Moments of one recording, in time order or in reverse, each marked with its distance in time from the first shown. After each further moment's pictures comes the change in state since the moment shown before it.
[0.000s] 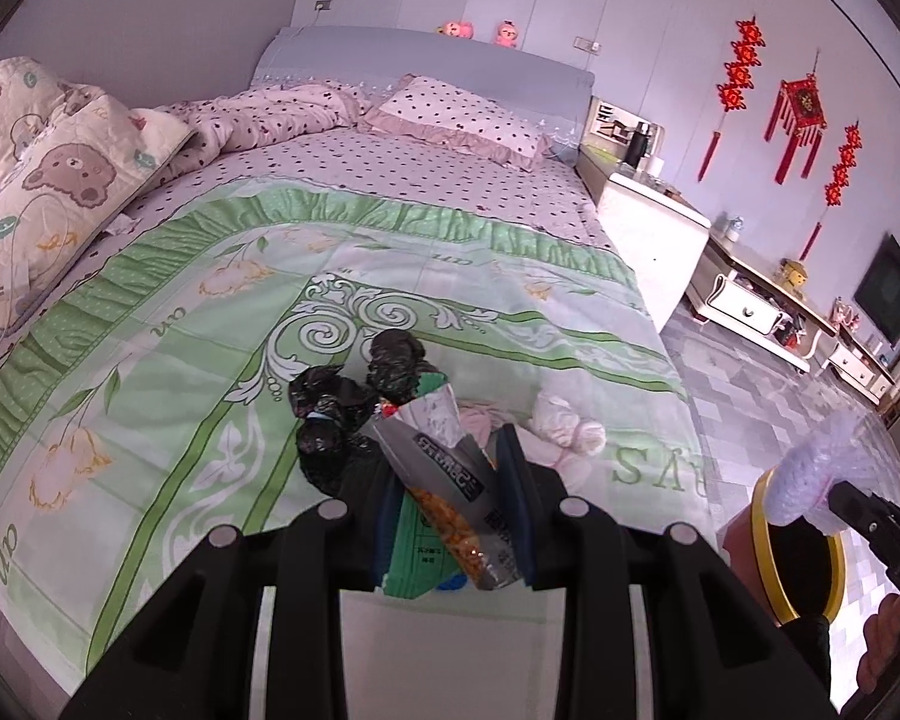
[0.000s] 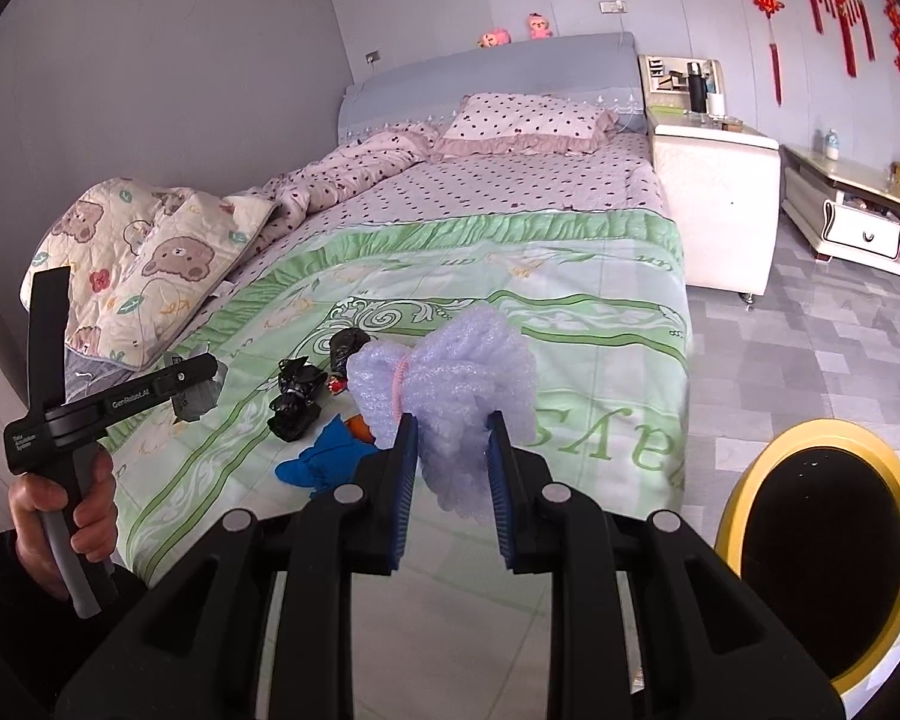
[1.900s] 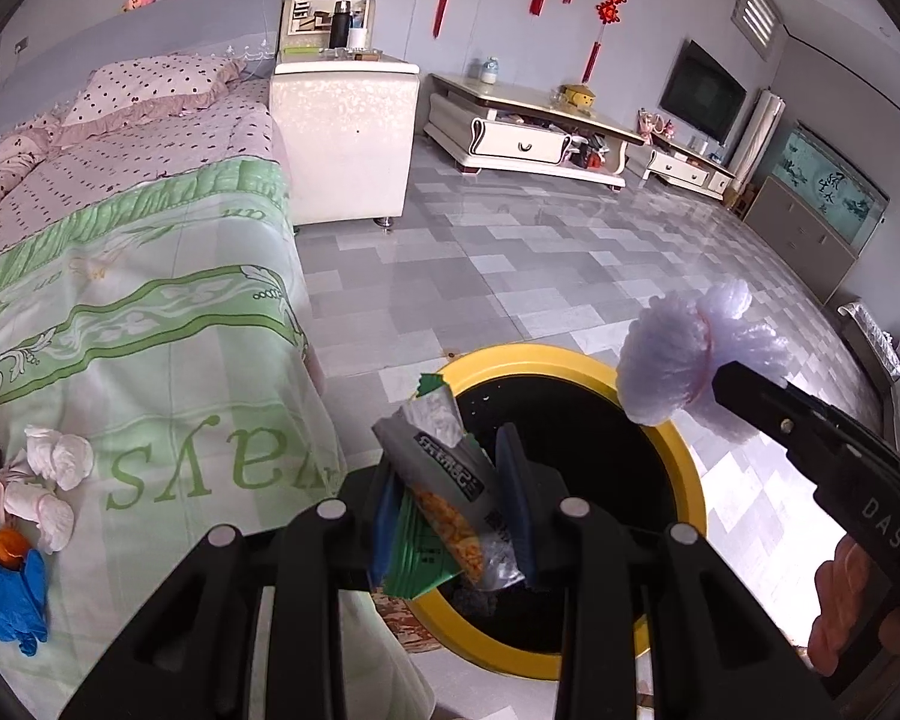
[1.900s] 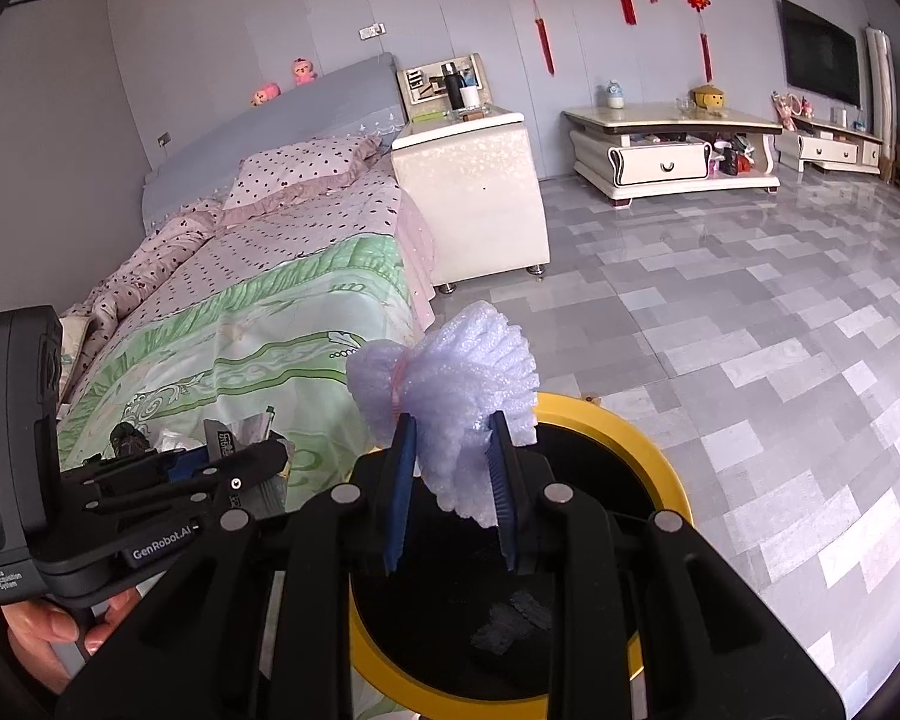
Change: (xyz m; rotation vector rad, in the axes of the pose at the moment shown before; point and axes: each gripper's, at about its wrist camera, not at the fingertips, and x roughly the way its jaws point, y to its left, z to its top) left arm 0.095 -0.373 -0.072 0.416 0.253 -0.390; right arm -0.112 -0.277 -0.050 0.318 -0.071 -0.362
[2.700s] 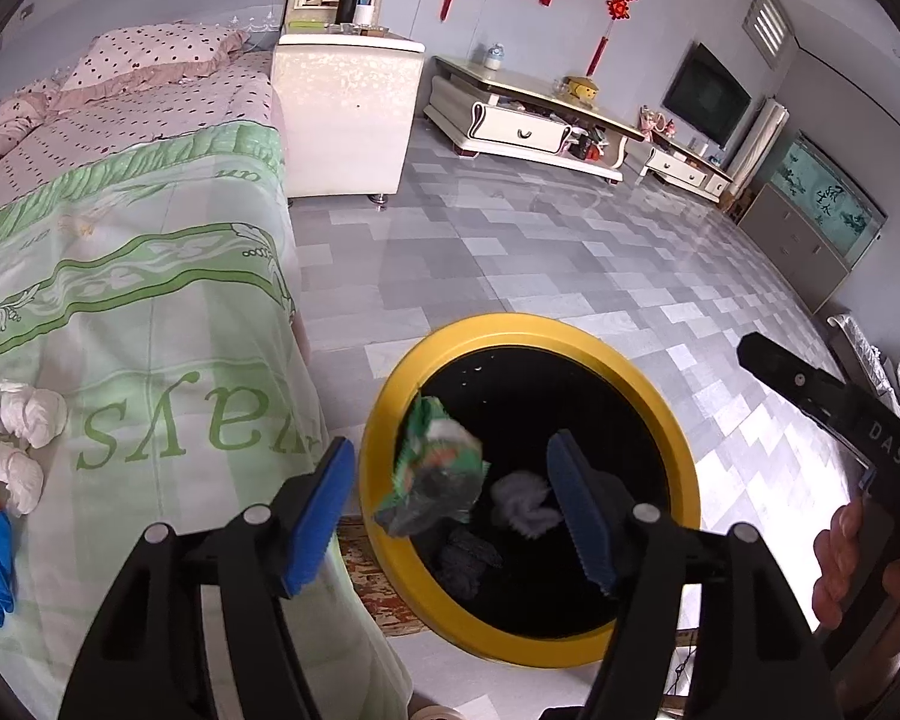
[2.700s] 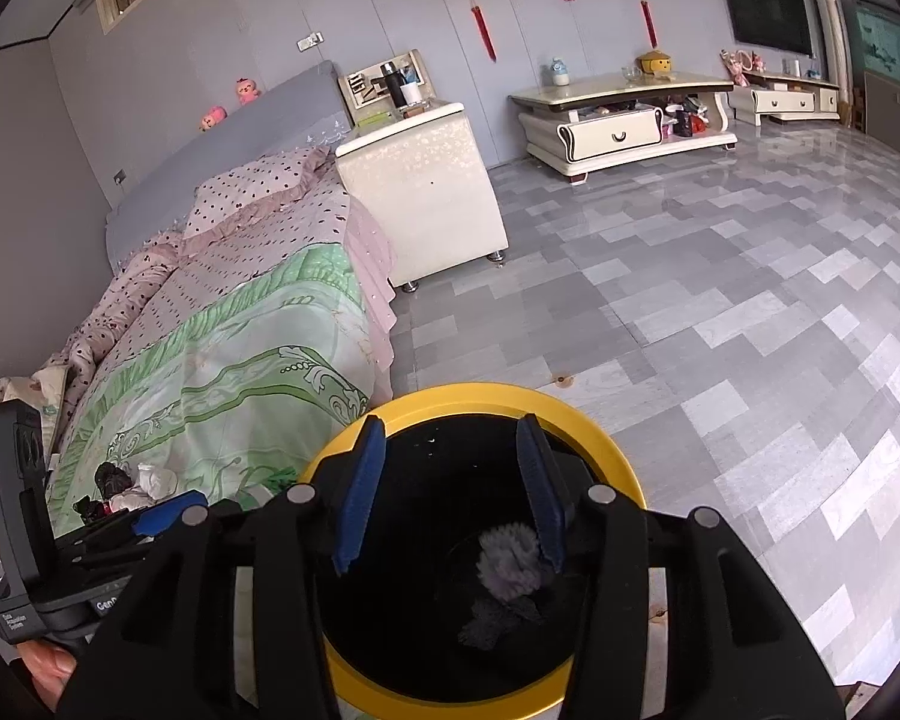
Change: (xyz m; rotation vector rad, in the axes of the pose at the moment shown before) left arm 0.006 0.011 -0.013 -0.049 0.025 -0.025; right arm -0.003 -0.040 -0.002 0.128 0.001 -0.057
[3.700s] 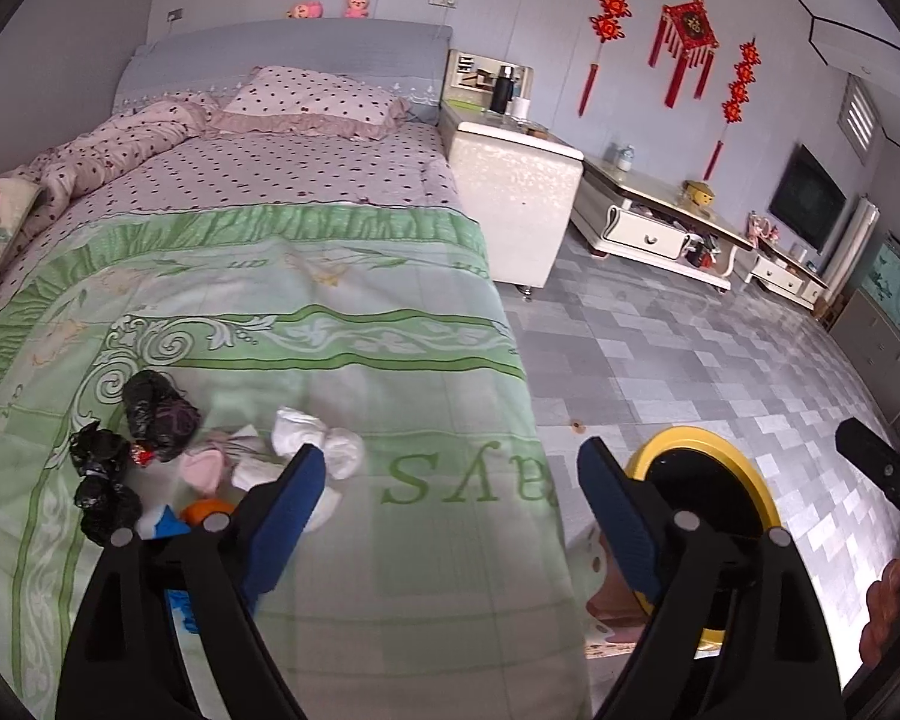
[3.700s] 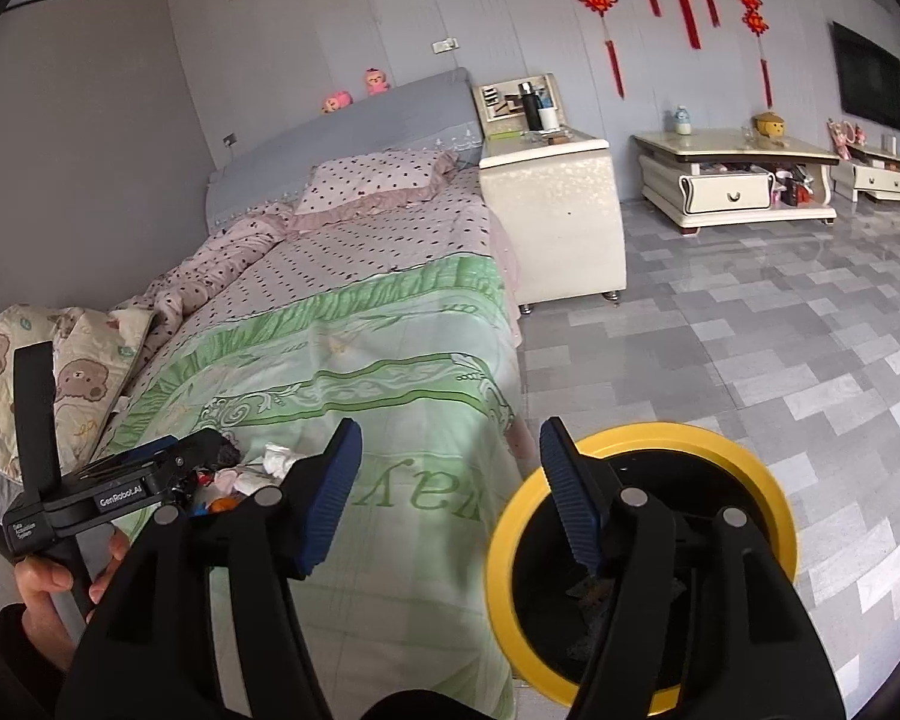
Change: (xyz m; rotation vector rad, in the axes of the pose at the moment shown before) left arm -0.142 0.163 -0.003 -0.178 -0.201 0.247; right arm -0.031 0.194 -0.009 -0.216 -0.029 0.221
